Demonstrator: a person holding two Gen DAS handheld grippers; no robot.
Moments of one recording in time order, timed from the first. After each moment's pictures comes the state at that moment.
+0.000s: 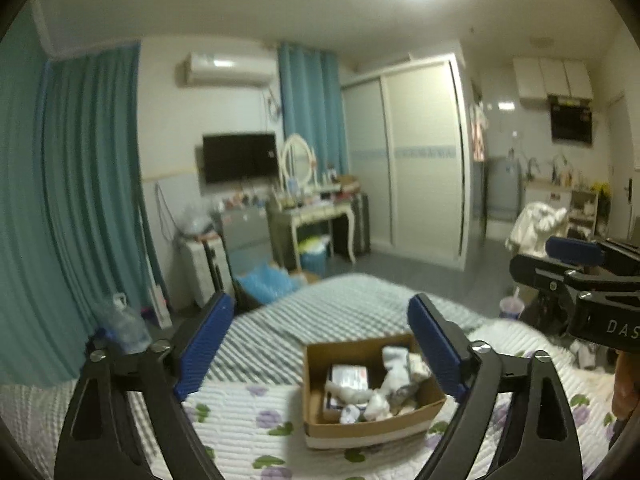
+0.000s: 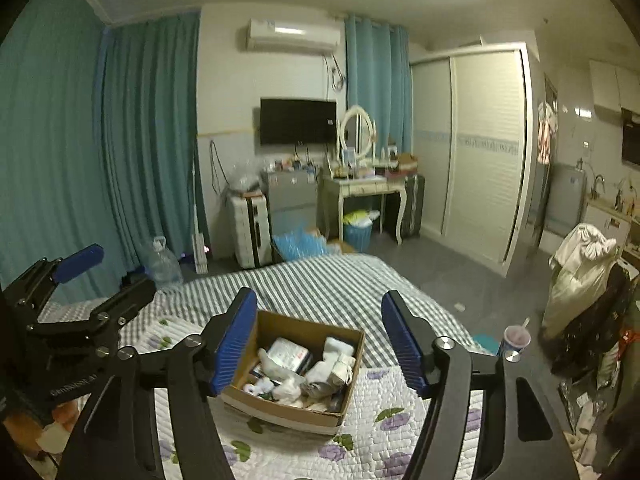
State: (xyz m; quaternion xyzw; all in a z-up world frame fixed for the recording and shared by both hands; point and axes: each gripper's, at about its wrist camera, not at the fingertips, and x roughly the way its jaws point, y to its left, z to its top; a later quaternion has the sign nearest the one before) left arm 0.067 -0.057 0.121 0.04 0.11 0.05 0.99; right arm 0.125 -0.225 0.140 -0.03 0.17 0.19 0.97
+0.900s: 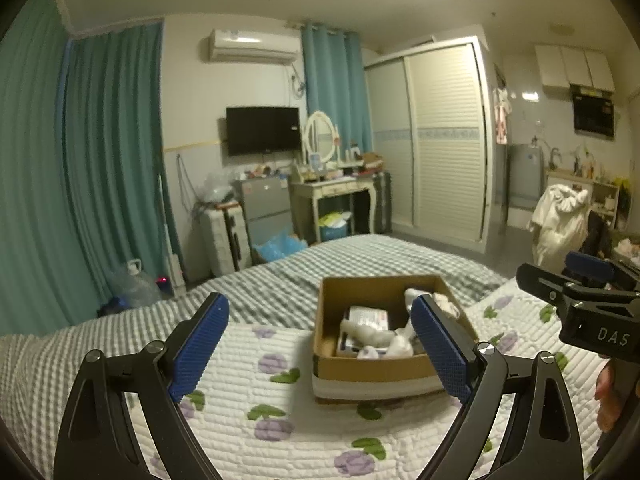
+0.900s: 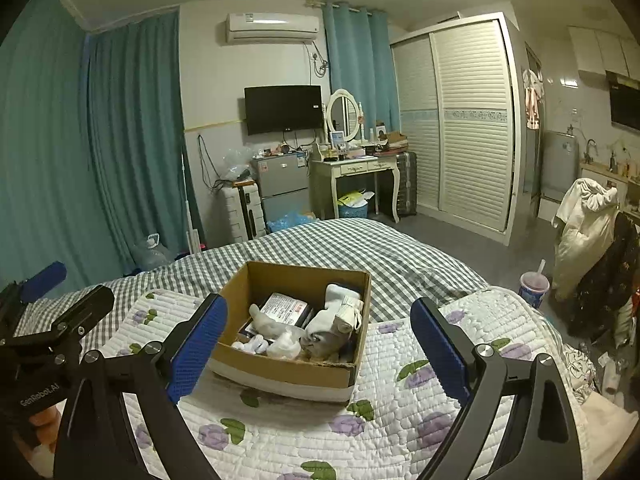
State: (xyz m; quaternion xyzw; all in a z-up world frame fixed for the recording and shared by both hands) left arm 0.068 -0.055 0.008 0.02 0.15 0.09 0.98; right arm 0.135 -0.226 0.019 0.01 0.20 0.17 0.96
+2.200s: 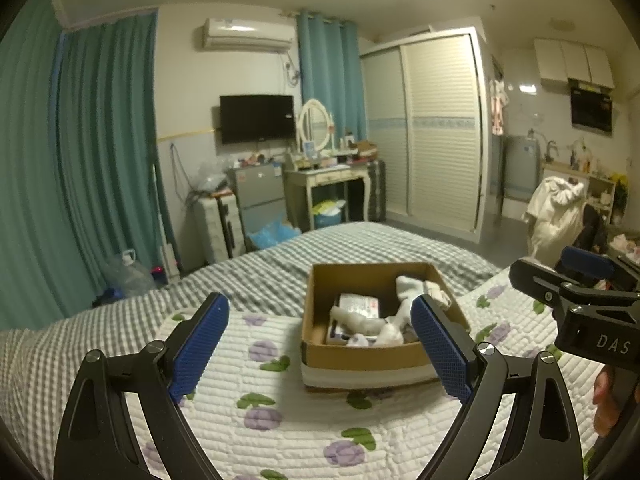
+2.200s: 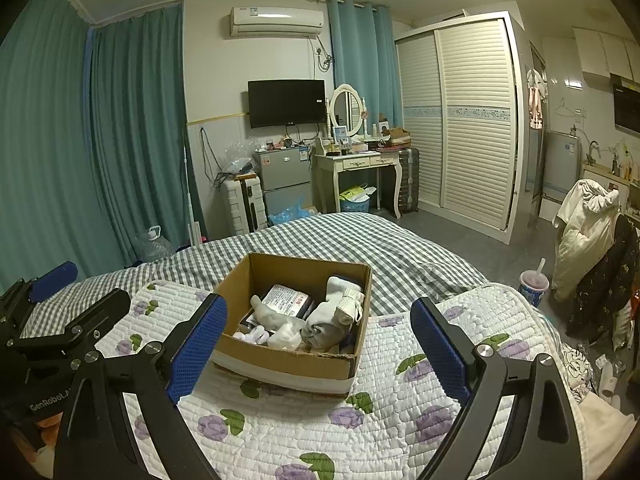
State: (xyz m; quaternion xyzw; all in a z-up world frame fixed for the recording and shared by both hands) left arm 0.072 -0.058 0.000 0.02 0.17 0.08 0.98; right arm 0.127 -0.225 0.021 0.01 0.21 0.18 0.96
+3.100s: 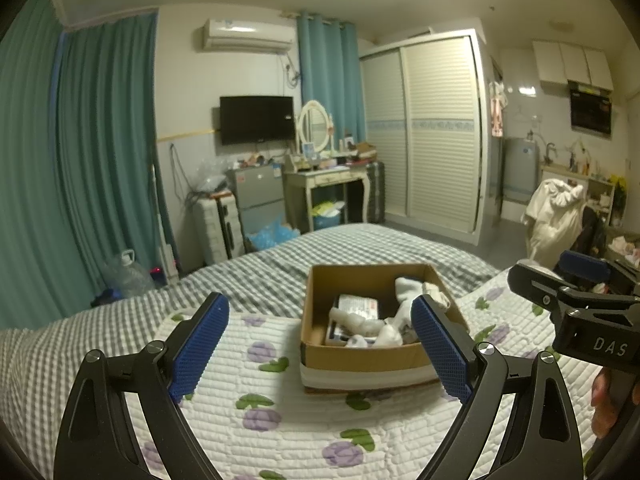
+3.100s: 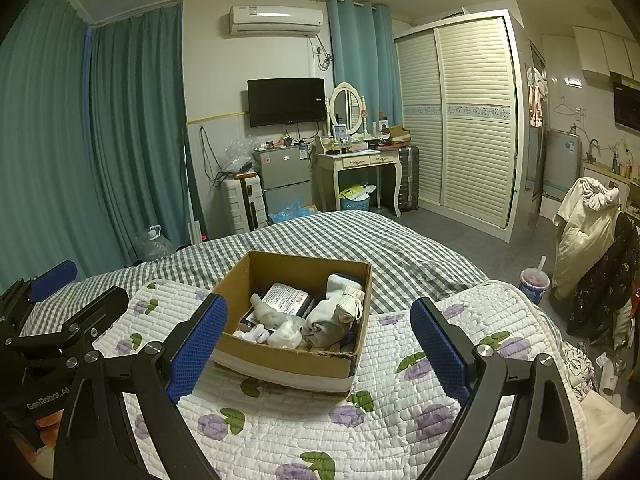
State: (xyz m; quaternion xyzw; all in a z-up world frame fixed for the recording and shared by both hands) left arm 0.076 -0.054 0.001 0.02 0.17 0.08 0.98; right arm 0.129 -0.223 0.019 0.01 0.21 0.18 0.96
